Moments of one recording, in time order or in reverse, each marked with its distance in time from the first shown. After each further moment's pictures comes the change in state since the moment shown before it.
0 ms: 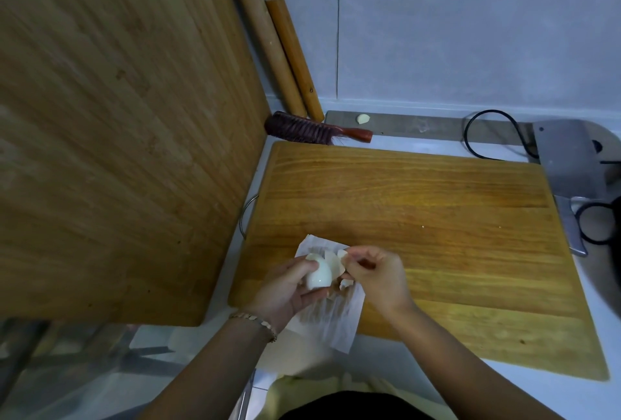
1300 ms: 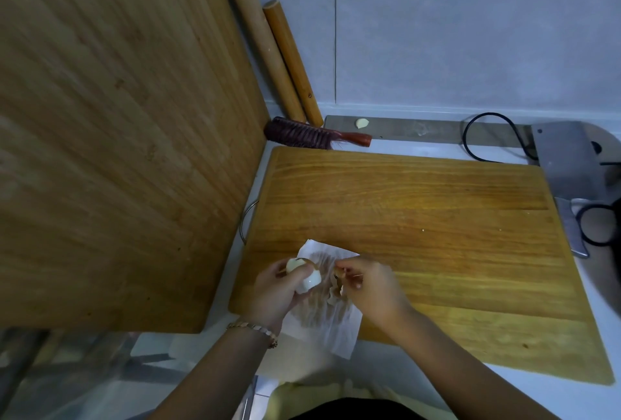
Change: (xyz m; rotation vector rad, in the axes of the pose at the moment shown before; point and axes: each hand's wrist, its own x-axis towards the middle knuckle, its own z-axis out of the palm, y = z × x) left_hand 0.003 -0.003 -0.004 0.148 0.254 0.126; right_hand 0.004 0.011 -0.002 -0.582 -0.161 -0.149
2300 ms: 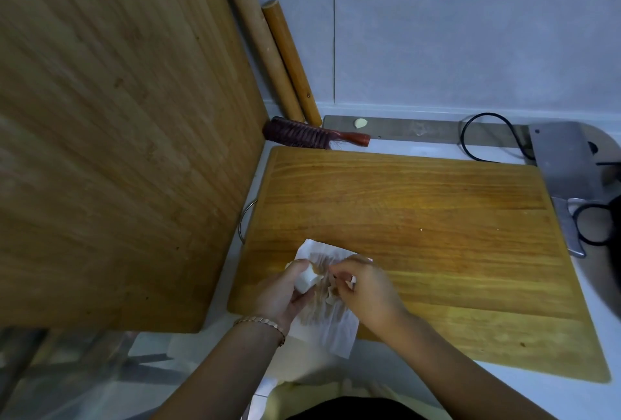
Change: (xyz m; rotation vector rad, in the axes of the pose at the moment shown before) left_hand 0.003 -0.001 0.006 -0.213 0.025 -0.200; right_hand -0.004 -0.005 0.005 -0.096 0.006 -0.088
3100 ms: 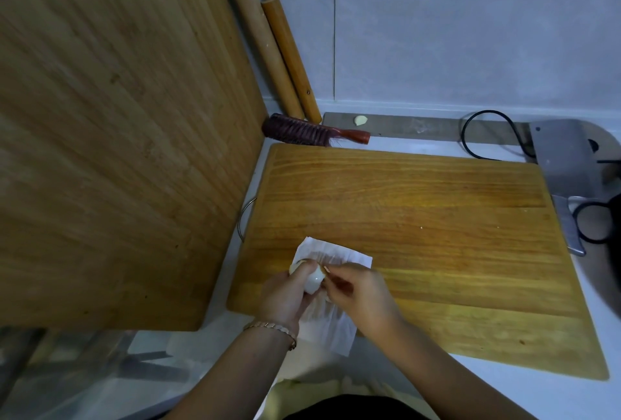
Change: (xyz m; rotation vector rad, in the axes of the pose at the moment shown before) left_hand 0.001 -0.010 0.007 0.044 0.018 0.109; right_hand -0.011 -0.013 0.002 0.201 0.003 -0.038
